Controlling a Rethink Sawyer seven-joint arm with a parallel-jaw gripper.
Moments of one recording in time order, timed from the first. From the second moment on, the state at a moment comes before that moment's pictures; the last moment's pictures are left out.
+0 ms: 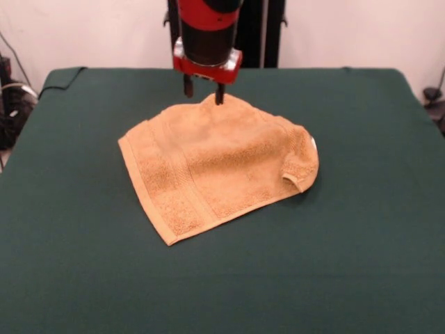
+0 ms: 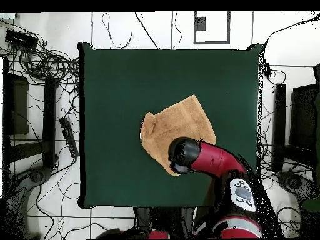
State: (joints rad) arm -0.18 -0.49 -0.19 1.73 0.01 0.62 1.70
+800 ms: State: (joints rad) arm -0.12 -0.57 -0.19 1.67 0.07 0.73 1.70
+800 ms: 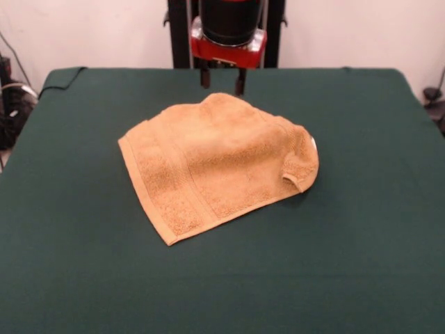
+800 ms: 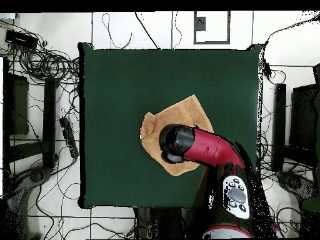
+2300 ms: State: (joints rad) arm 0.01 -0.52 -0.26 1.68 0.22 0.73 1.75
